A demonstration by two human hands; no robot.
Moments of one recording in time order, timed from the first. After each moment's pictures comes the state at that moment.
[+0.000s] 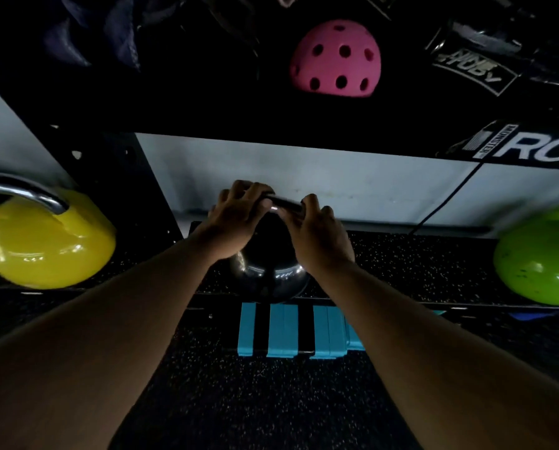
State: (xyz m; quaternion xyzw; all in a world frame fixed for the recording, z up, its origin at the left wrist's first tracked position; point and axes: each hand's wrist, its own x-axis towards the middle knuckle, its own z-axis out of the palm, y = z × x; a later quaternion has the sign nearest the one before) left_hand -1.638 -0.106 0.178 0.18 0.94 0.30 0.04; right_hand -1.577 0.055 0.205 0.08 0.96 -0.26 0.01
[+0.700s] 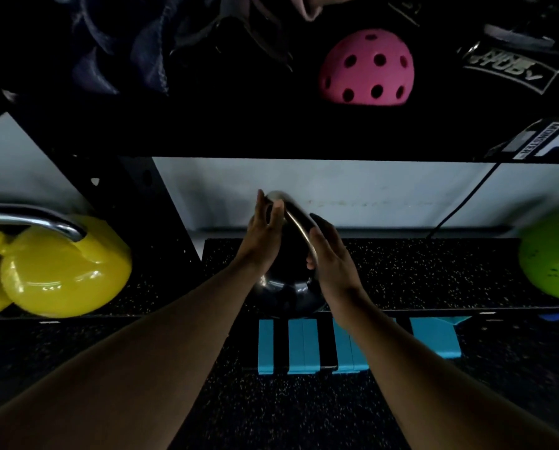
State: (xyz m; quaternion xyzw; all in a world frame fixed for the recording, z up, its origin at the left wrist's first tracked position) left_hand -1.635 -0.085 0.170 0.01 0.78 0.61 0.16; right_hand -1.561 0.032 0.183 0.16 0.75 -0.64 -0.02
